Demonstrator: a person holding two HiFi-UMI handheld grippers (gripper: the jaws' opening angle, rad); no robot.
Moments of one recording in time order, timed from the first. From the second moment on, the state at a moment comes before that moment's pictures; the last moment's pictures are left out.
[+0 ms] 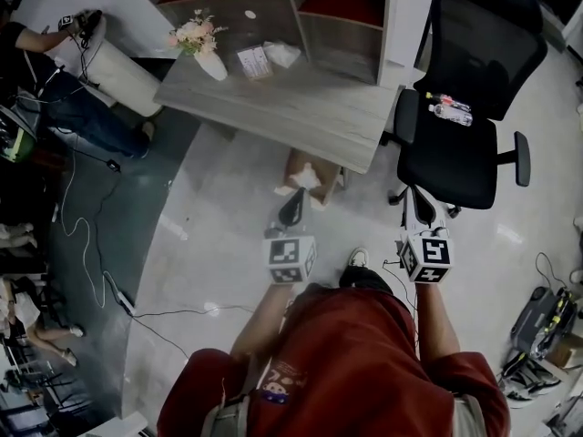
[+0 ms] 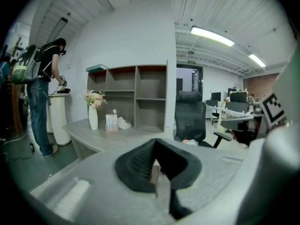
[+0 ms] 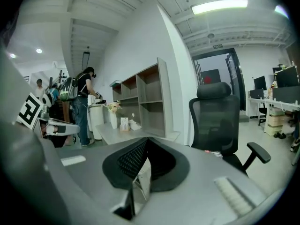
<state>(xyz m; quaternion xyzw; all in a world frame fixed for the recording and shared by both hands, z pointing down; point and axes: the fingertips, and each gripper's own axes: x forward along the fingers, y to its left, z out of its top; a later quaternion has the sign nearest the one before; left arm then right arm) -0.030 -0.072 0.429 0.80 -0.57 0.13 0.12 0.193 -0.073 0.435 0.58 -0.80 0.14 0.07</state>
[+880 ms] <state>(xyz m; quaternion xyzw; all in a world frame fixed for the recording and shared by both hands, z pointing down) -0.058 -0.170 0.430 0.81 -0.57 0.14 0.11 0.143 -0.170 0.433 0.56 -0.81 0.14 0.08</state>
